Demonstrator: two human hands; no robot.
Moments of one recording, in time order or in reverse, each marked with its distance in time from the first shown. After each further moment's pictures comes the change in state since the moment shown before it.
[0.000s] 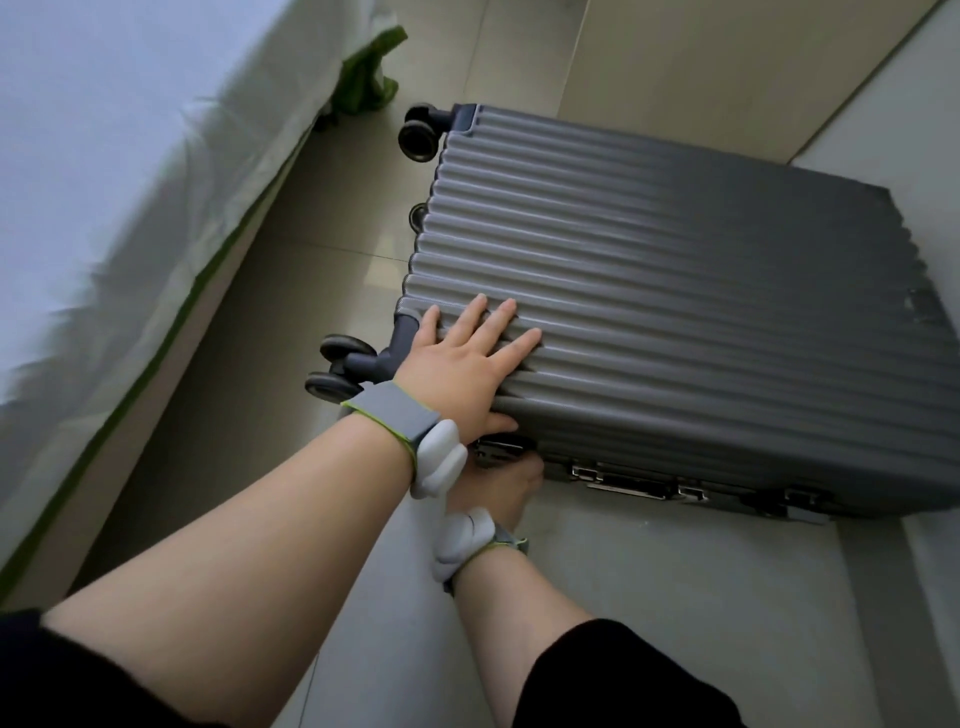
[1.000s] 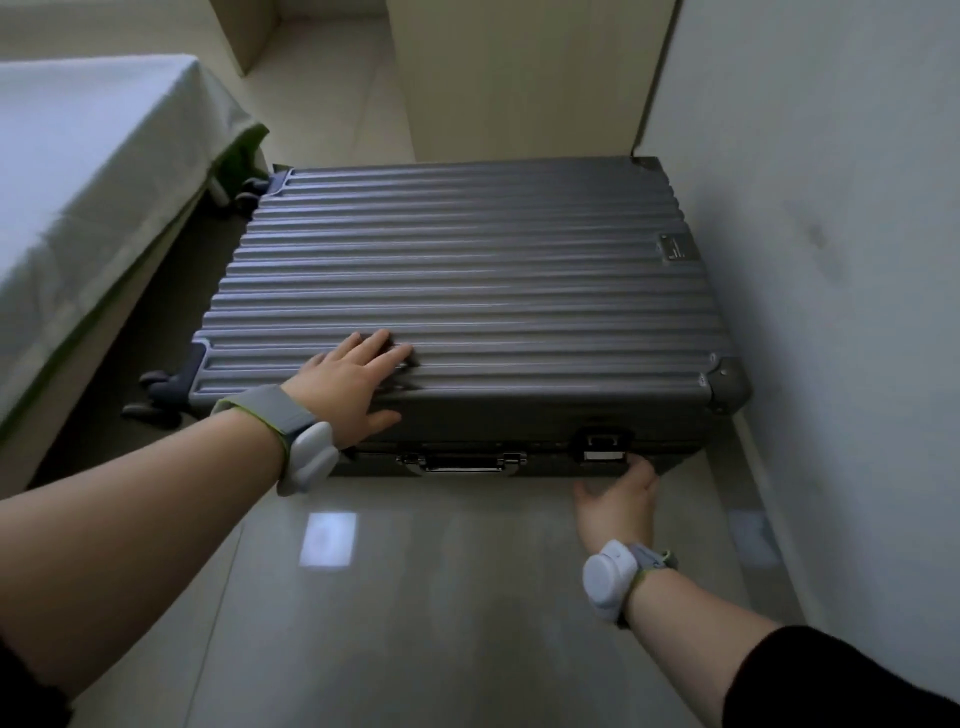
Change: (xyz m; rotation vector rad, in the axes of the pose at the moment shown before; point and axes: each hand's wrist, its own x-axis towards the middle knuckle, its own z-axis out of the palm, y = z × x) left_hand 0.023 0.139 -0.022 0.111 -0.132 -0.168; right_hand 0.174 0.096 -0.283 -0.092 -0.003 -0.279
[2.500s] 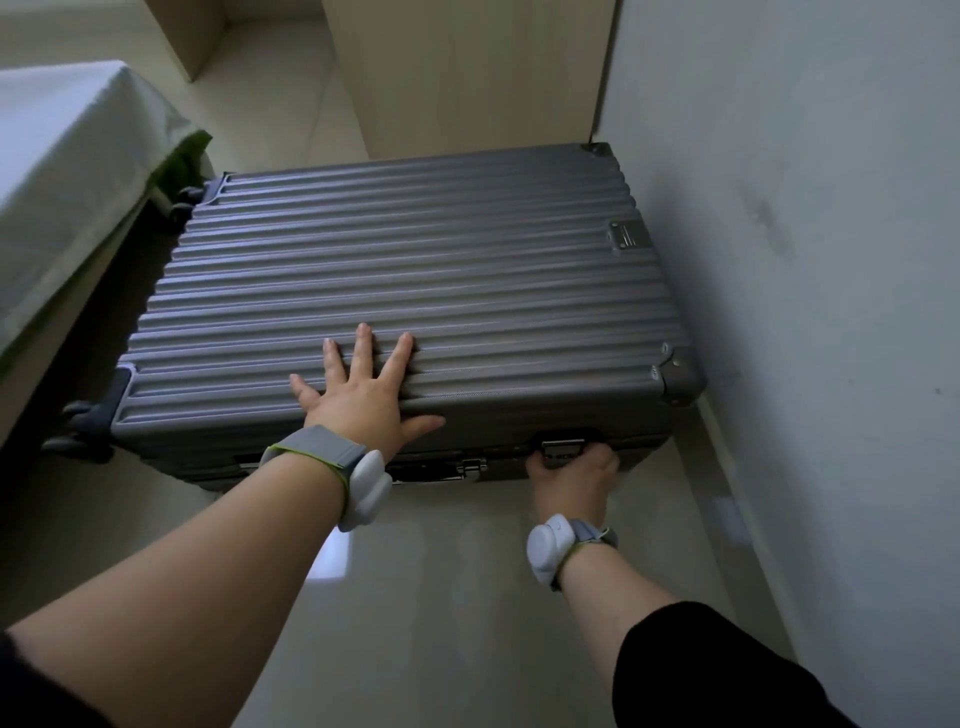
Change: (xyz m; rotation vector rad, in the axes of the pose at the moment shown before) left_hand 0.032 0.088 0.011 -0.079 0.051 -0.253; right_hand 0.044 0.008 0.030 0.121 0.163 0.033
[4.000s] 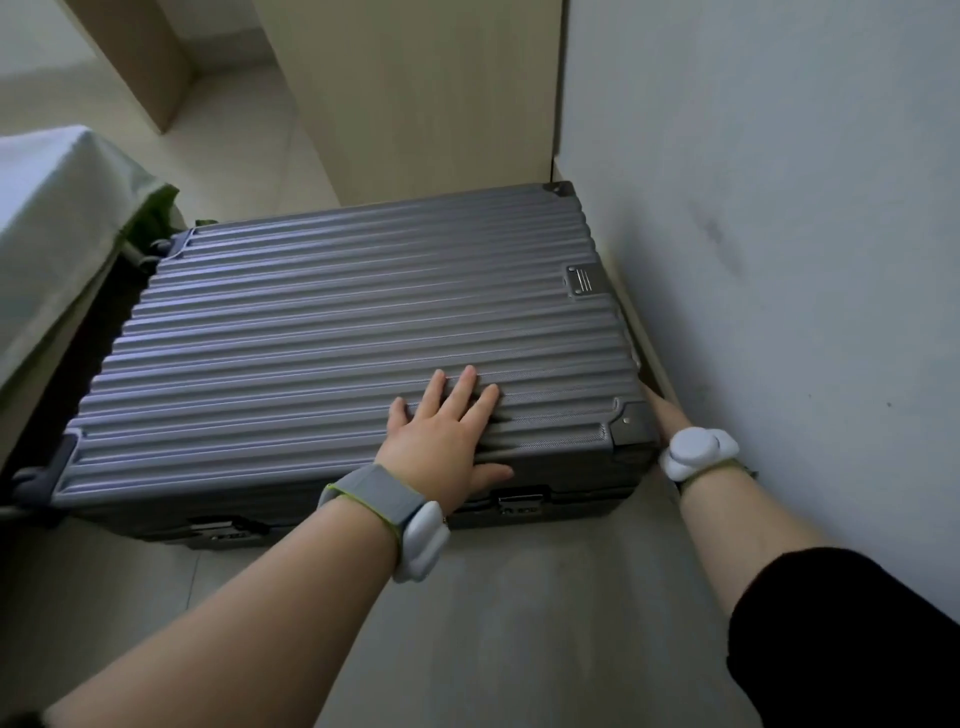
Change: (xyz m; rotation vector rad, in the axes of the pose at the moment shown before) left_hand -0.007 0.080 -0.015 0.079 -0.085 0.425; right_hand 0.161 0.009 -0.102 -0.295 0.255 0.053
